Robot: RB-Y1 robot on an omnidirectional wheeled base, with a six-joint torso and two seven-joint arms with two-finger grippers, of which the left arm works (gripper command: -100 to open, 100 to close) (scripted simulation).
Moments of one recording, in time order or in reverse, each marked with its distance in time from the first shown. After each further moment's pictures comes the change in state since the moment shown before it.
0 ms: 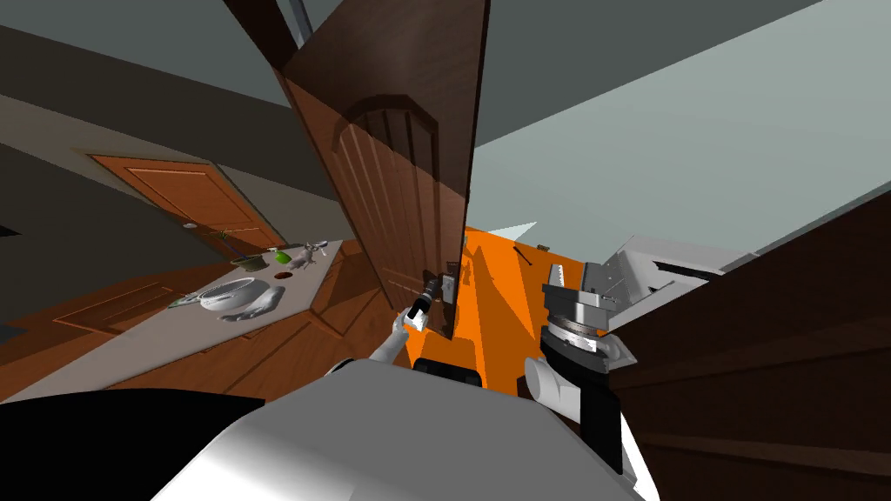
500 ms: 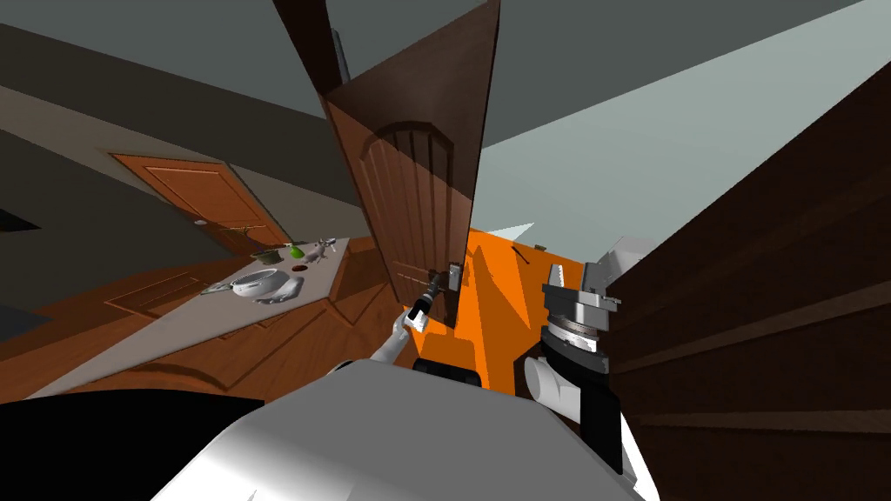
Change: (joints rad) arm 0.016 -0.003 -0.017 -0.025 -0.002 0.009 -0.004
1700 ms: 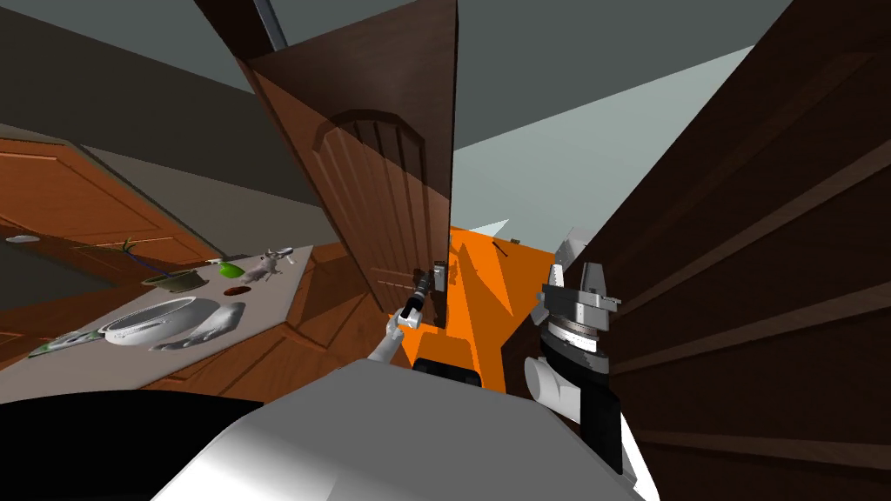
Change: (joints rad) arm 0.024 -0.011 0.157 -0.030 -0.020 -0.004 -0.024
